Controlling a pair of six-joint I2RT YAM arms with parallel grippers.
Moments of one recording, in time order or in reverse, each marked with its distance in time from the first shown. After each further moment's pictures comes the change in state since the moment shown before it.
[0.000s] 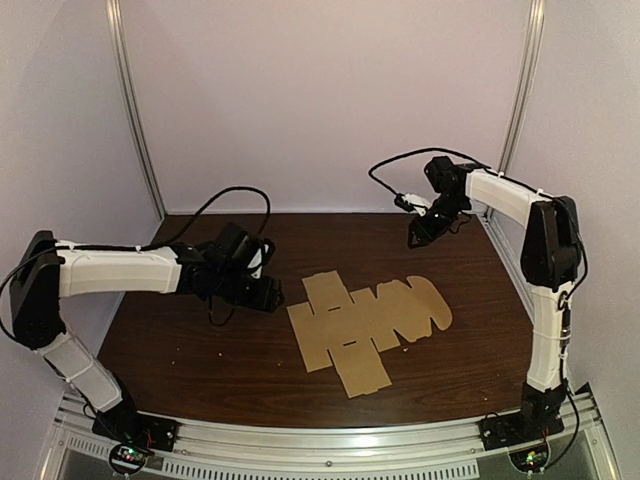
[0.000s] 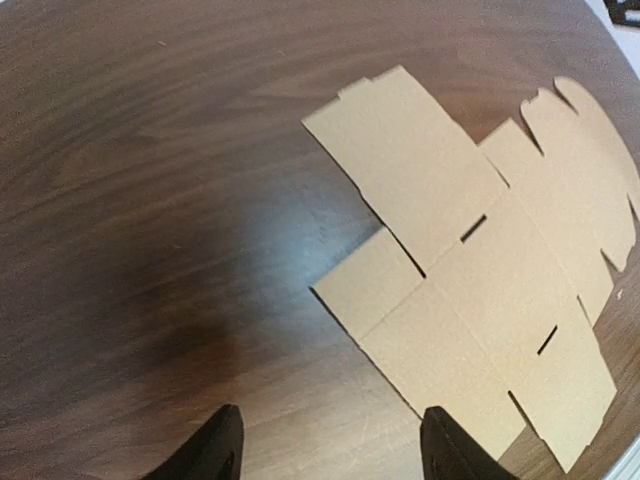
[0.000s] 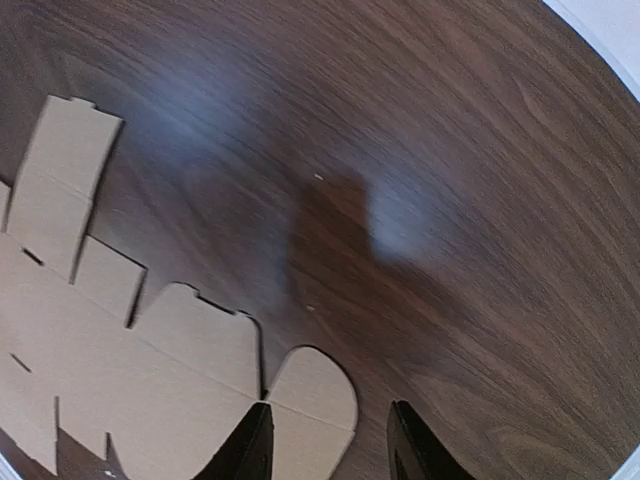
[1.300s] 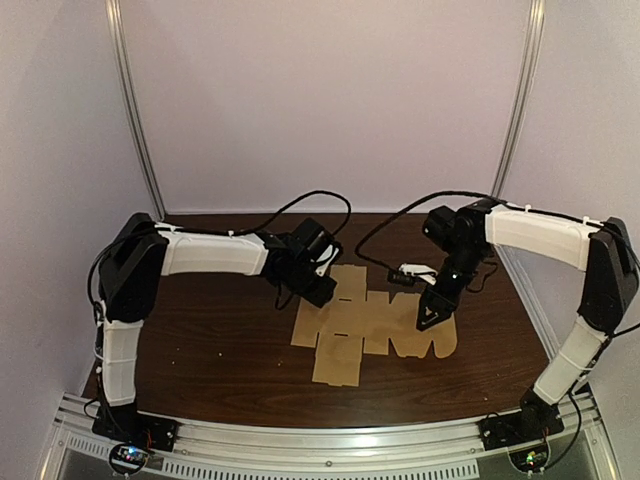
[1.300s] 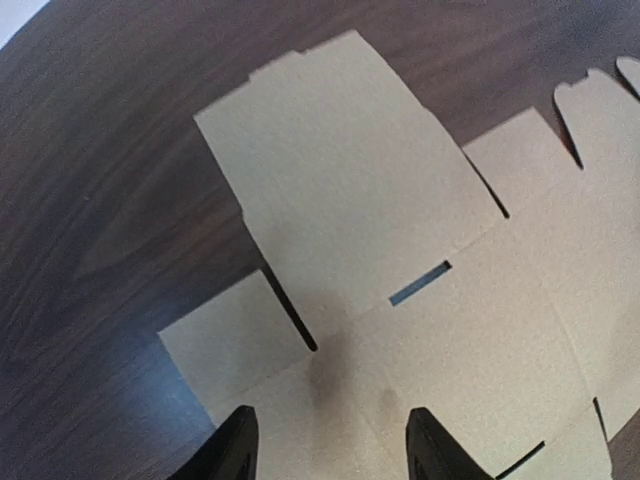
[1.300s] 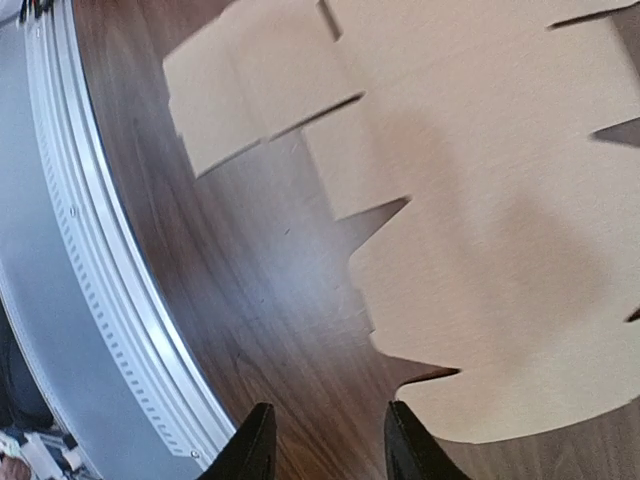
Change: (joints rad) left arm -0.116 0.570 0.556 -0.104 -0.024 0.280; right arm 0.213 -0.472 -0.659 -0.175 -0.163 -0.145
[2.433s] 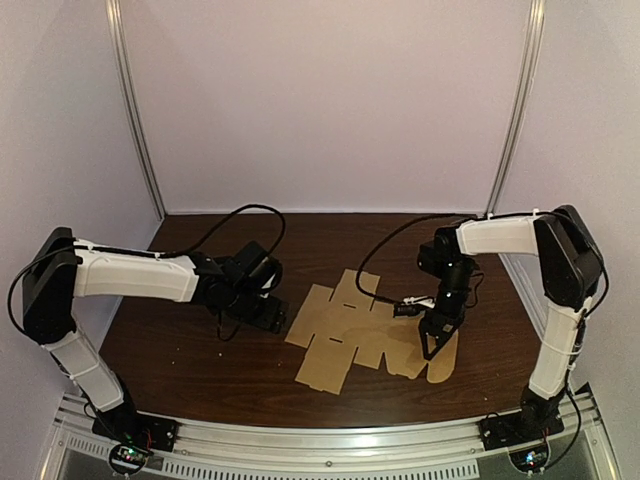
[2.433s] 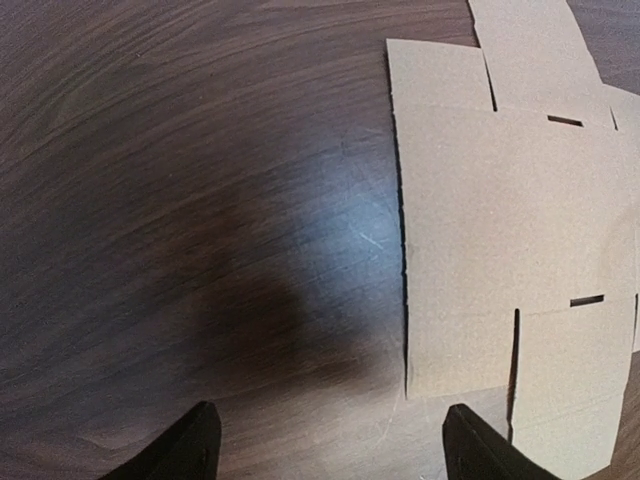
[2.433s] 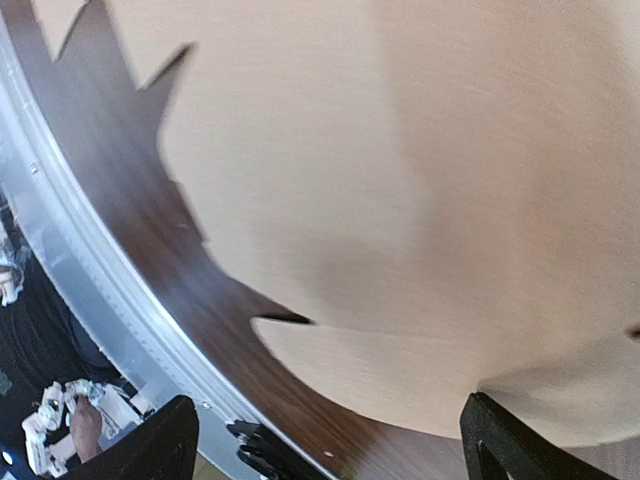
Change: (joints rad) left arm 0.004 -0.460 -0.536 0.002 -0.096 -0.306; right arm -0.105 0.258 0.001 -0.139 0.053 -0.016
